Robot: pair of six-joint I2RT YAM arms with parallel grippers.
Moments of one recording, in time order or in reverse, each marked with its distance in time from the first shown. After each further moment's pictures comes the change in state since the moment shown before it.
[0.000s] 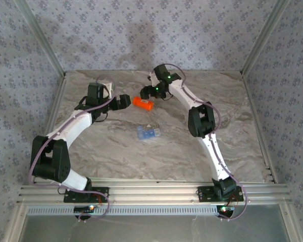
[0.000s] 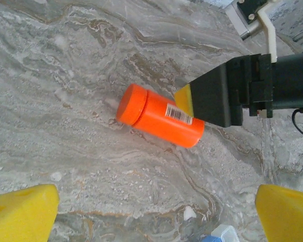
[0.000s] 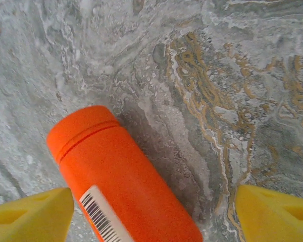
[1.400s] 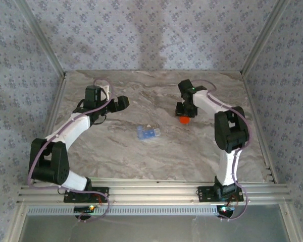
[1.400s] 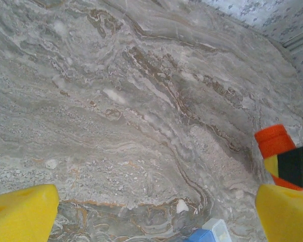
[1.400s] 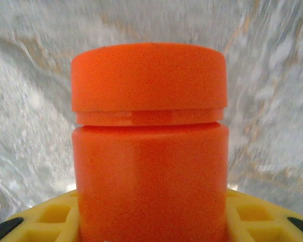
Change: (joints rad) left arm 0.023 -0.015 -0.057 0.050 0.055 -0.051; right arm -0.116 -0.624 -0.949 0.018 0.352 0.219
